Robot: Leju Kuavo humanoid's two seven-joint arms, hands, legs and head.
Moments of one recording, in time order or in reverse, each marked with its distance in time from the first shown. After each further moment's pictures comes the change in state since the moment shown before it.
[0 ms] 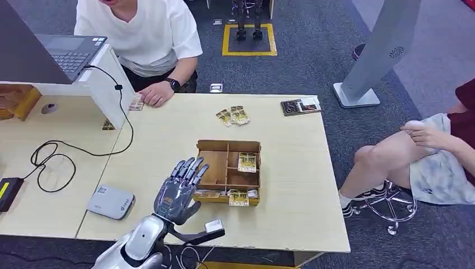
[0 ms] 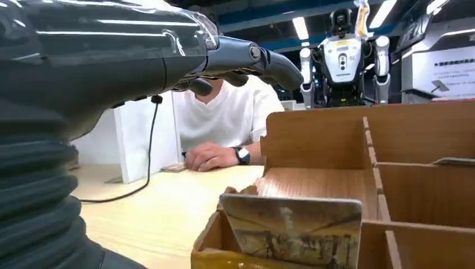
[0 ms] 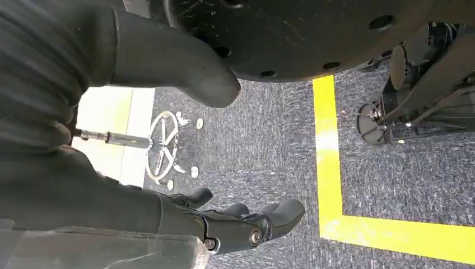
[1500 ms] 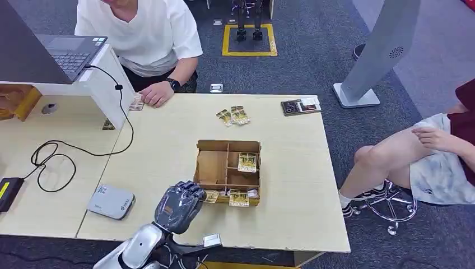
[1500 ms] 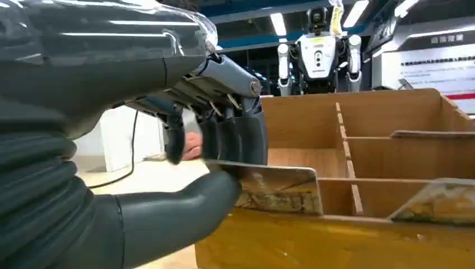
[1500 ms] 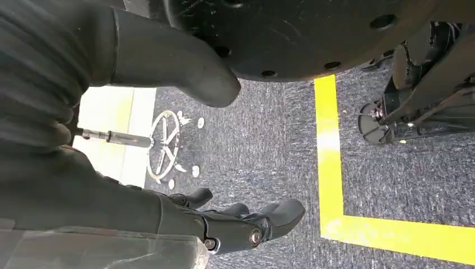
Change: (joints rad) left arm 0.025 0.040 -0.047 -0.007 0.051 0.040 -0.077; right arm -0.001 -0.003 0.005 -0.004 -0.002 -0.002 0.007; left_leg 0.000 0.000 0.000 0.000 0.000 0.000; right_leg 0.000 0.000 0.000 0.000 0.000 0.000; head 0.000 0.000
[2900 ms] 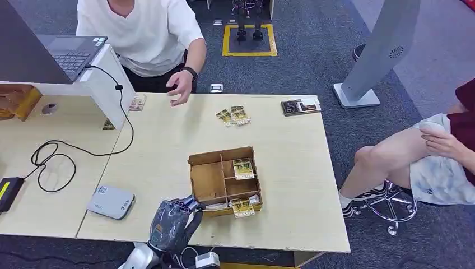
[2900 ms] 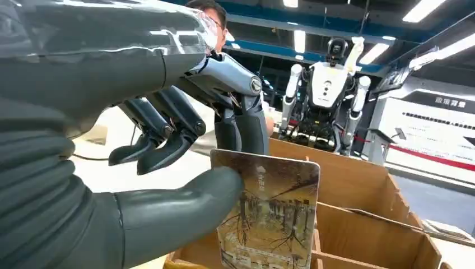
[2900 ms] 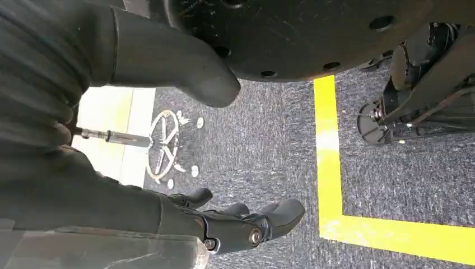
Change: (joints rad) left arm 0.138 -0.015 0.039 -0.067 0.114 0.268 -0.109; right arm 0.001 -0.003 0.000 -0.005 0.000 -0.002 -0.003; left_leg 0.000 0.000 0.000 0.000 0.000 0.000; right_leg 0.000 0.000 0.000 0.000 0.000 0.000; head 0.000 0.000
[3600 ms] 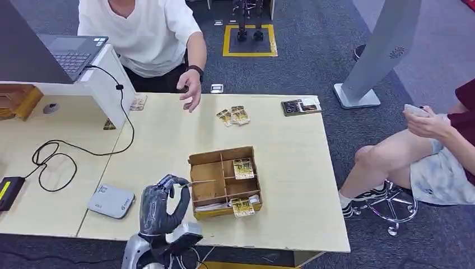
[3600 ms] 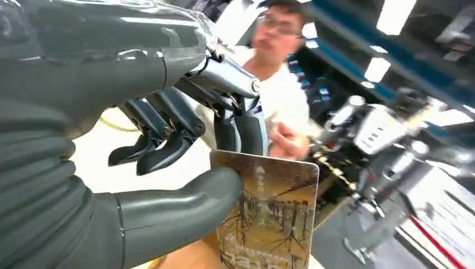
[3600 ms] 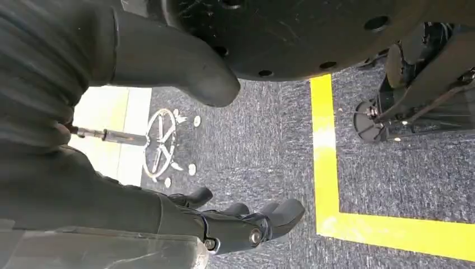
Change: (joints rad) left arm 0.058 -0.195 0.290 -0.082 0.363 0.004 -0.243; right arm 0.000 0.000 -0.004 -0.003 0.000 -0.020 -0.013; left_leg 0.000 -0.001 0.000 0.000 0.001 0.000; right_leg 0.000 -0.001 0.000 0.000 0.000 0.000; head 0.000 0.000
